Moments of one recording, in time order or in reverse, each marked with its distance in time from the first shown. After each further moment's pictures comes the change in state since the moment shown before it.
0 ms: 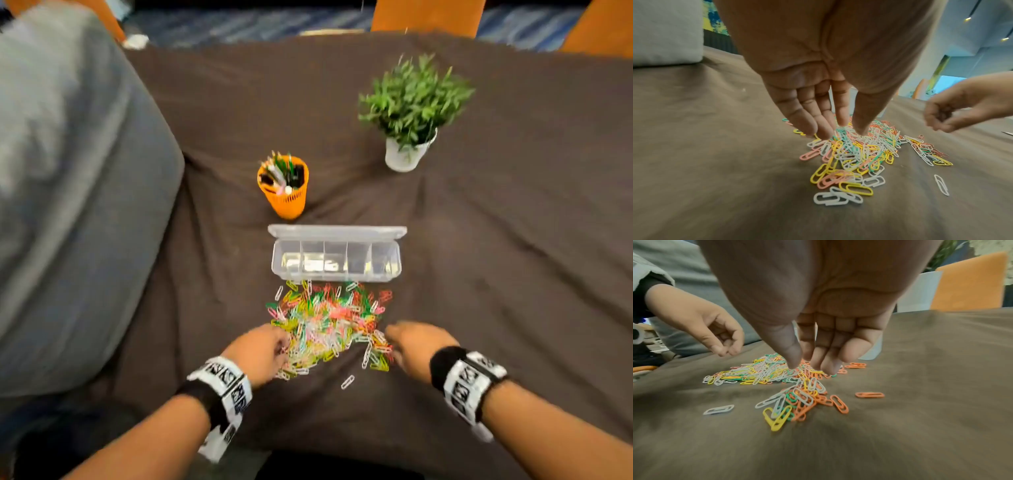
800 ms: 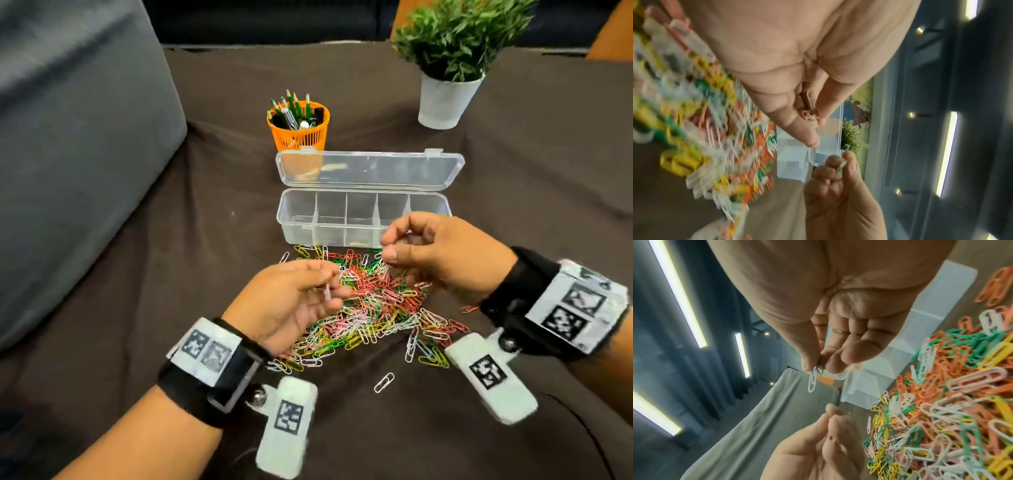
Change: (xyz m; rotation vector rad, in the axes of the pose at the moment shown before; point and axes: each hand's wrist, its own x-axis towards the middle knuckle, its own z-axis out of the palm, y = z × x) left_hand 0.037 0.033 0.039 -1.778 0.080 0.118; right_hand 0.068 -0.029 0.005 1.272 0.377 -0.277
